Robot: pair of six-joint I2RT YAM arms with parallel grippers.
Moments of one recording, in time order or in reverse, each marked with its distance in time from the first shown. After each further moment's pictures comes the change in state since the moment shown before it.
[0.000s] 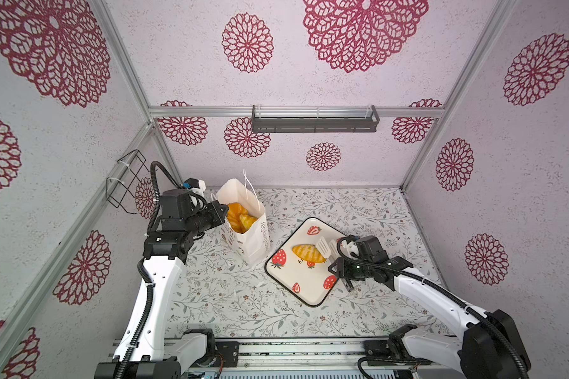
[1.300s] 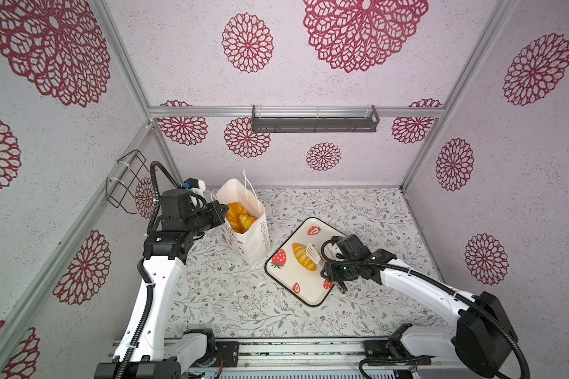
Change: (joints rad) left arm 0.000 -0.002 0.000 0.000 -0.005 0.001; right arm 0.182 0.131 0.180 -0.202 0.201 -0.081
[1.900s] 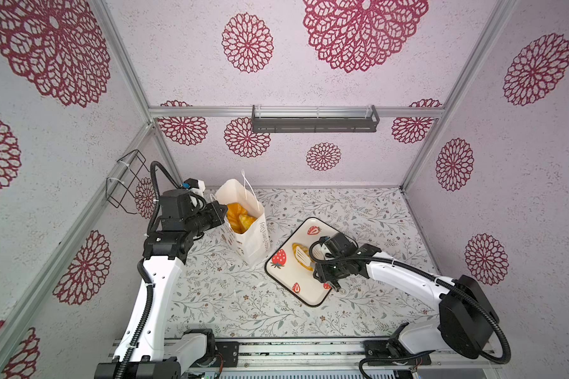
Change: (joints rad) left arm 0.000 0.000 0.000 -0.006 -0.016 0.011; right arm 0.067 0.133 0.089 -0.011 0.027 -0.061
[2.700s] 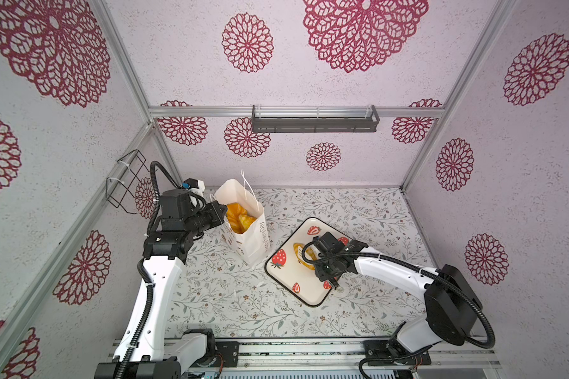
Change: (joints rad) left arm 0.002 0.001 0.000 0.000 -0.005 0.003; right arm 0.051 0.080 0.092 -0.090 0.187 -0.061
